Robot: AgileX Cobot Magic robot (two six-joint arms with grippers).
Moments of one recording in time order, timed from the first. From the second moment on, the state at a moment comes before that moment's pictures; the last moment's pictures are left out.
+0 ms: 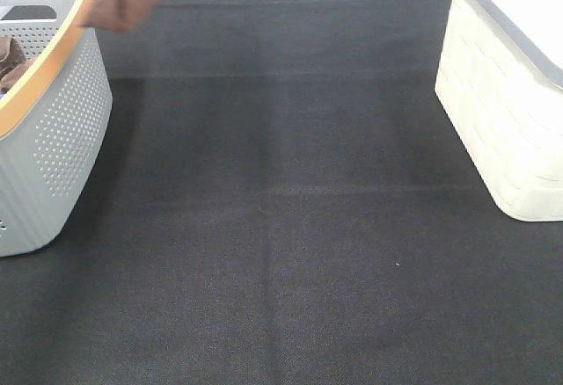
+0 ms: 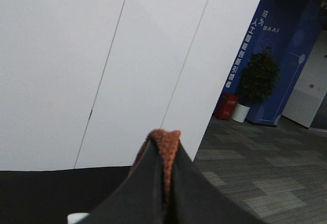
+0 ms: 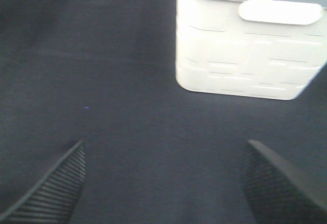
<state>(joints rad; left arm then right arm) -0.21 1.60 -2.01 -0.69 0.40 0.22 0.02 -0.01 -0.50 0.12 1.07 -0.11</state>
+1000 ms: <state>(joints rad) -0.45 1.75 -2.01 -0.60 0.30 0.23 0.09 0.34 -0.53 0.61 0.73 -0.81</state>
